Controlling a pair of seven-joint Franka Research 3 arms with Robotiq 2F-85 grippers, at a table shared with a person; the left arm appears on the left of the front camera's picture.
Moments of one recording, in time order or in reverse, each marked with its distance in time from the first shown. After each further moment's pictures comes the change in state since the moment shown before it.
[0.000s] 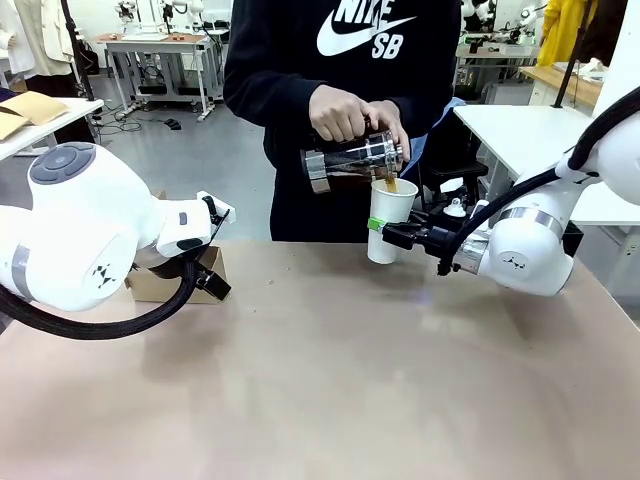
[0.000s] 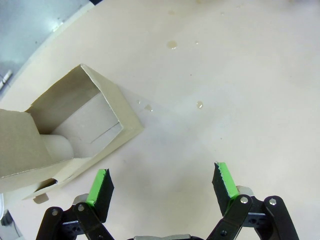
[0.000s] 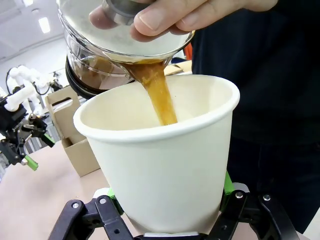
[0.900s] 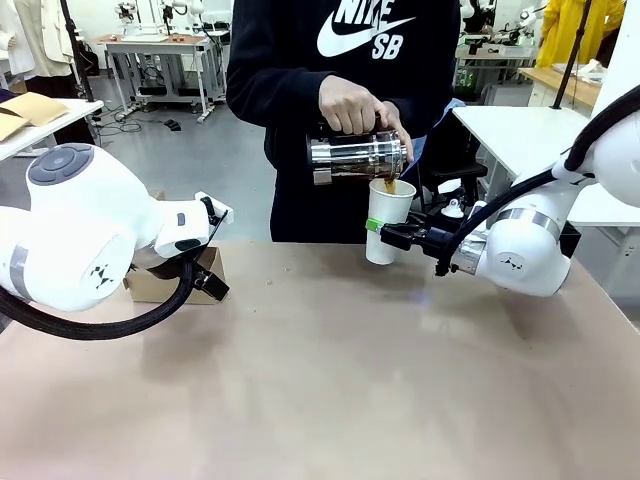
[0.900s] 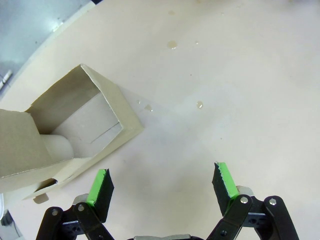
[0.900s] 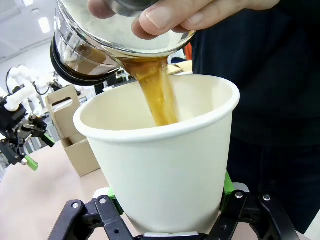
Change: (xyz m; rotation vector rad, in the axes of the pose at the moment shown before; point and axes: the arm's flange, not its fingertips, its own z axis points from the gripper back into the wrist) left arm 0.000 0.000 0.000 0.000 0.000 0.000; right arm 0.000 0.000 0.000 0.000 0.000 0.000
